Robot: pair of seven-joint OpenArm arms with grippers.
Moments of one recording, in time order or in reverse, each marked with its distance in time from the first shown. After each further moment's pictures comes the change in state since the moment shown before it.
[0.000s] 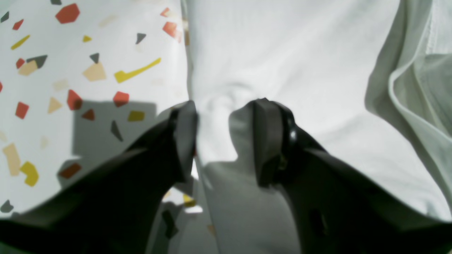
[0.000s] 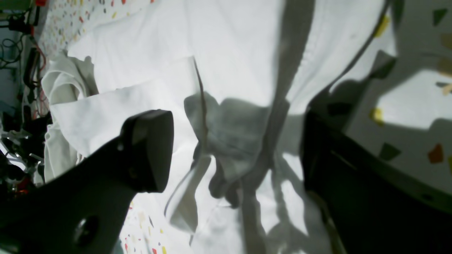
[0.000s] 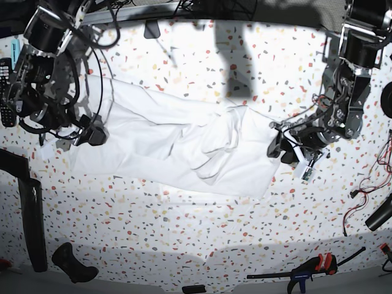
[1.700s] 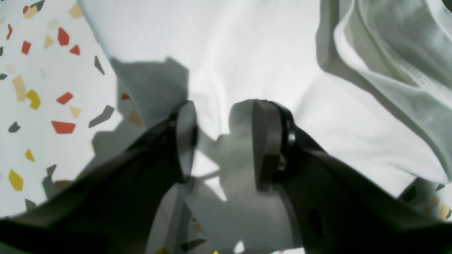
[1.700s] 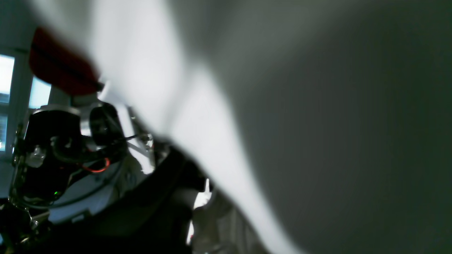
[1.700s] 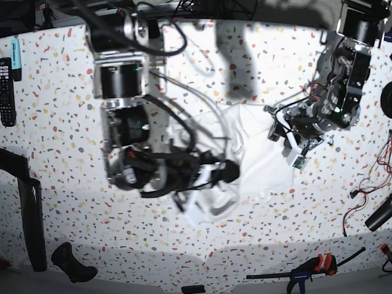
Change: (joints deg) left arm 7.7 -0.2 0.2 22.2 -1.4 6.1 19.1; right arm 16.1 -20.1 -33.8 2.6 4.0 -0.5 -2.1
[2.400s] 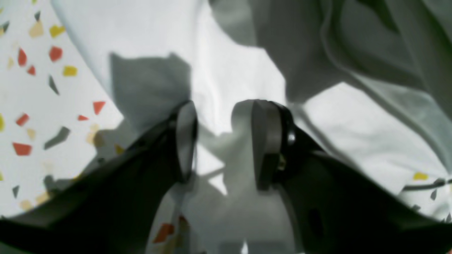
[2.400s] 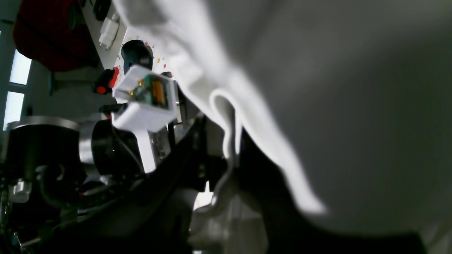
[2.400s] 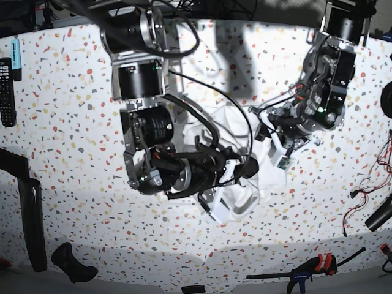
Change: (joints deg) left arm -0.8 5.6 -0.1 1.0 5.5 1.4 3.6; right arm 0.5 -5.8 -2.3 0.0 -7.8 0.0 0.1
